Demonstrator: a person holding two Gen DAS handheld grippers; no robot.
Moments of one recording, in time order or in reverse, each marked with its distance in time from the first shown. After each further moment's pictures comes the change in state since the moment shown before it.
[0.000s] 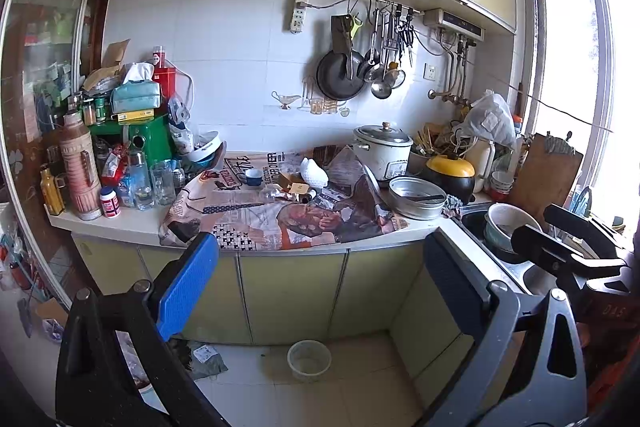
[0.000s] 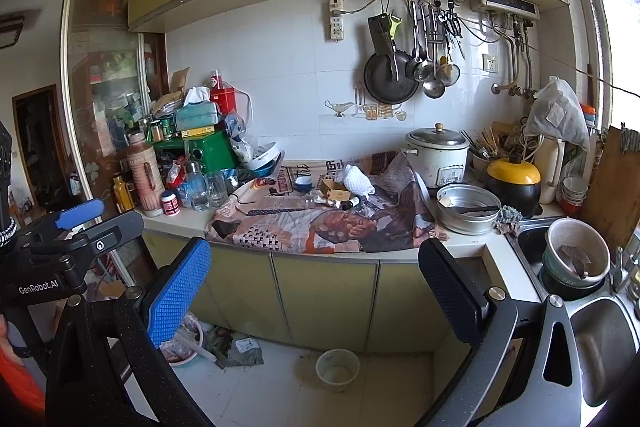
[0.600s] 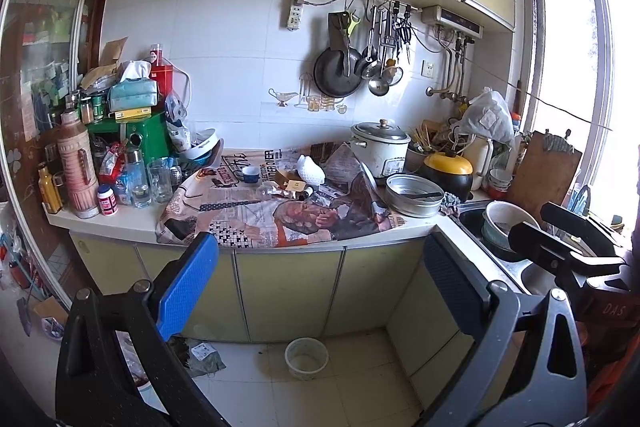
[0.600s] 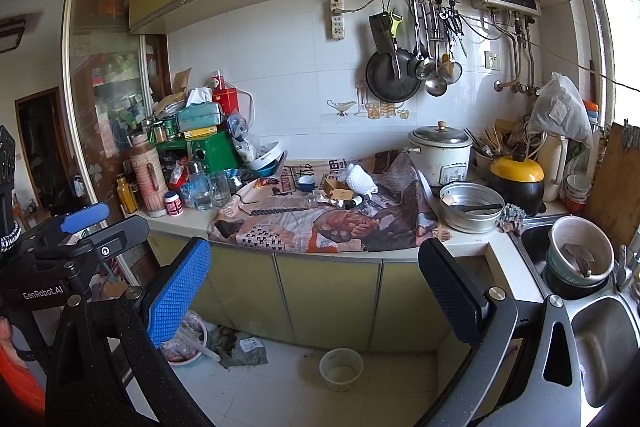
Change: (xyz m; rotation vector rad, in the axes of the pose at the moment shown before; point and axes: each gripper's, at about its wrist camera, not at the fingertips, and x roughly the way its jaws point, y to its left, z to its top) left arm 0.001 -0.002 0.003 -0.002 0.013 -0.009; right arm 0.001 0.000 0.002 0.009 0.004 0.013
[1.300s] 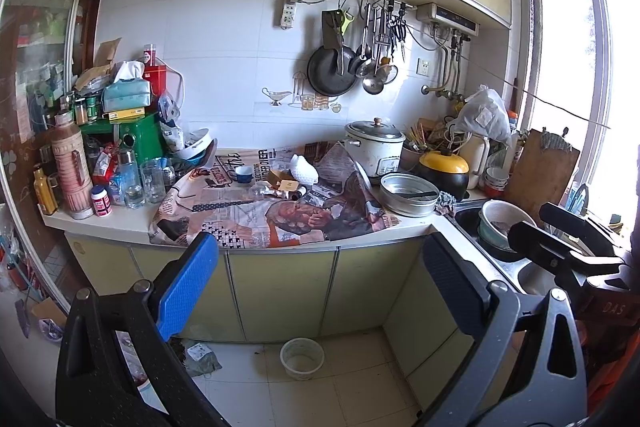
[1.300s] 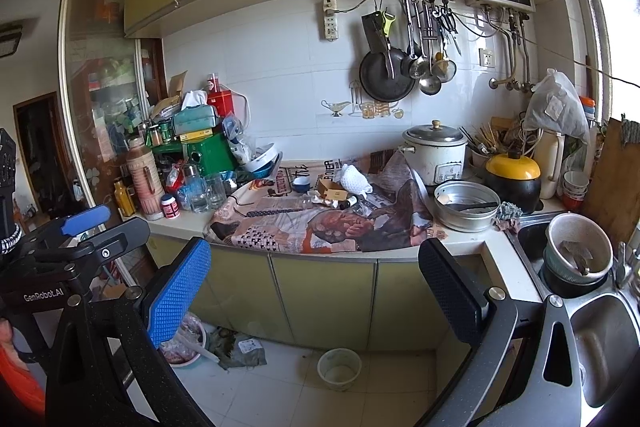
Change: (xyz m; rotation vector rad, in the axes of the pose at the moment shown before) left arm 0.006 -0.008 0.000 0.010 0.003 -0.012; right arm -0.002 -0.011 -0.001 0.014 -0.004 -0.005
